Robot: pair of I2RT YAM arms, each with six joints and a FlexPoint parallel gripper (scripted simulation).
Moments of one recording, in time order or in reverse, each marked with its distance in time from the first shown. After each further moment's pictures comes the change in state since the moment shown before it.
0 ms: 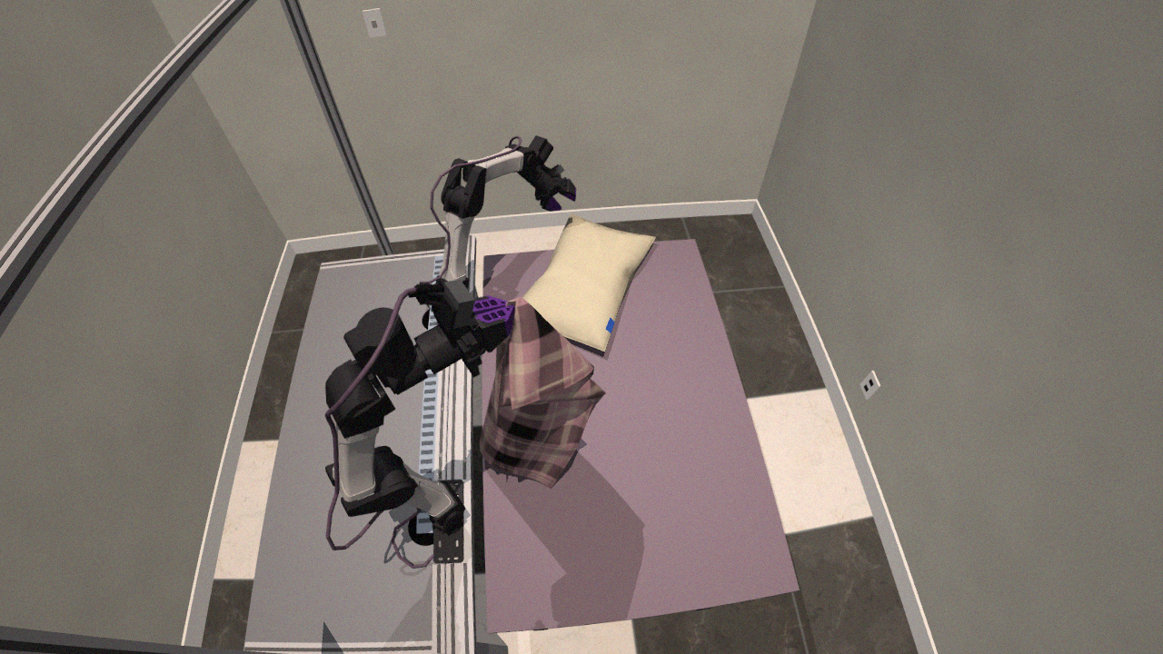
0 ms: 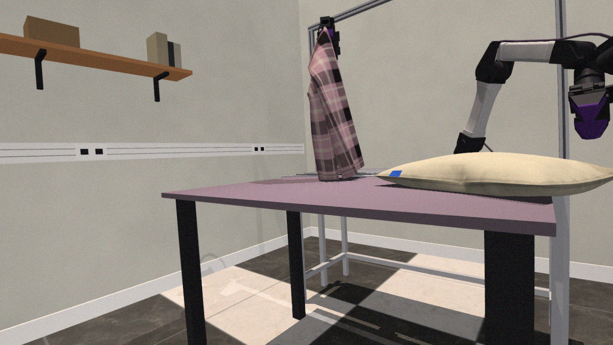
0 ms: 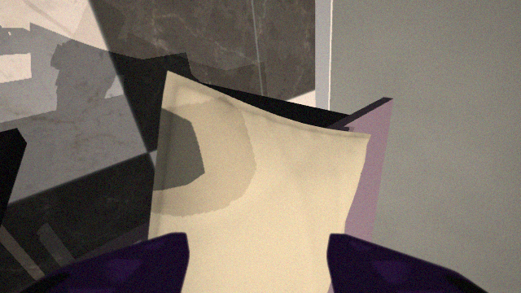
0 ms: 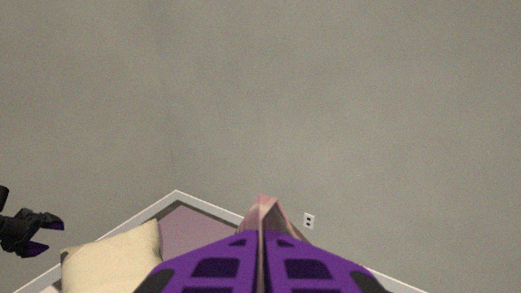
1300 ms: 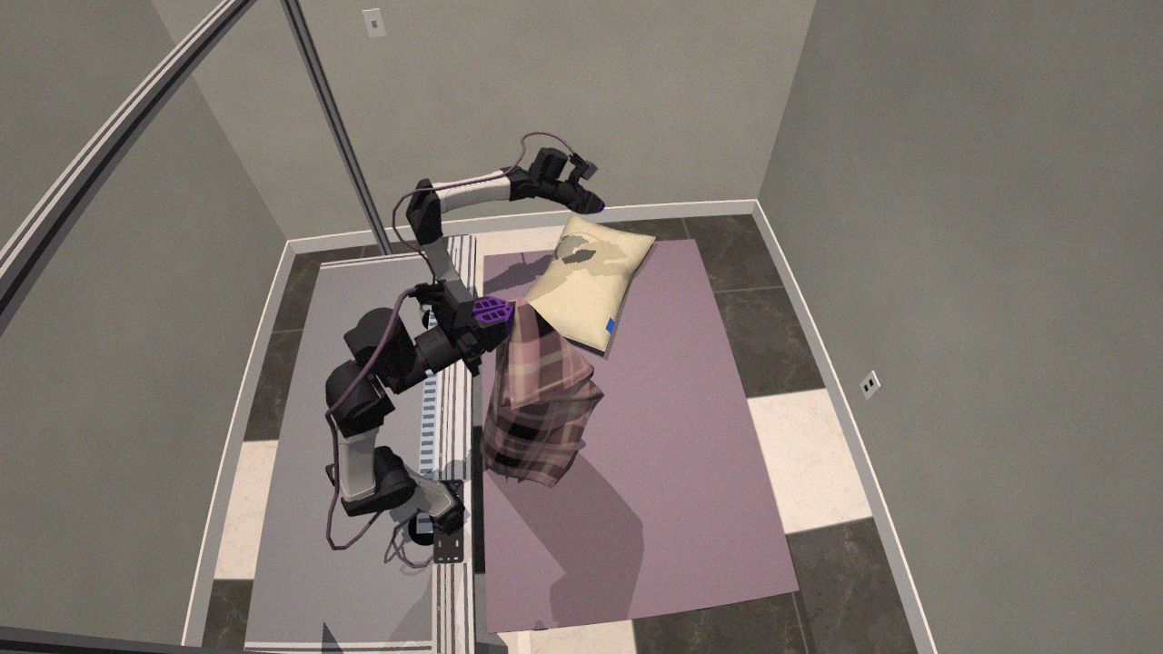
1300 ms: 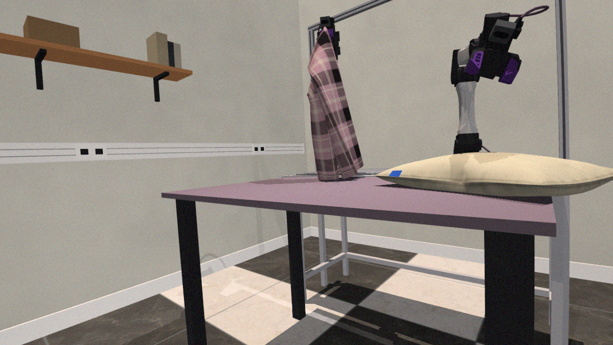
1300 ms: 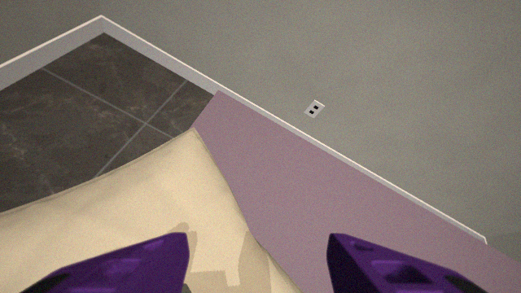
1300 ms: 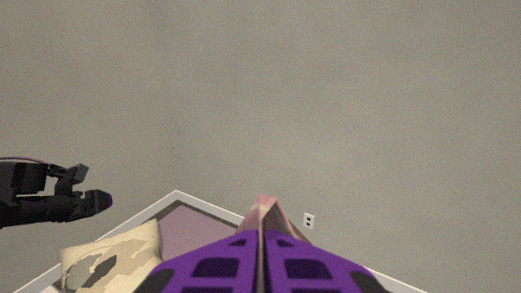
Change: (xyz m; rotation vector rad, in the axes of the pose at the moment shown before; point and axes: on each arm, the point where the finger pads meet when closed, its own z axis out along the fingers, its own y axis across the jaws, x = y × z) left arm 0.164 -0.167 -0.054 0.231 -0.329 0.929; right arm 0.000 0.000 0.000 0.000 0.000 0.000
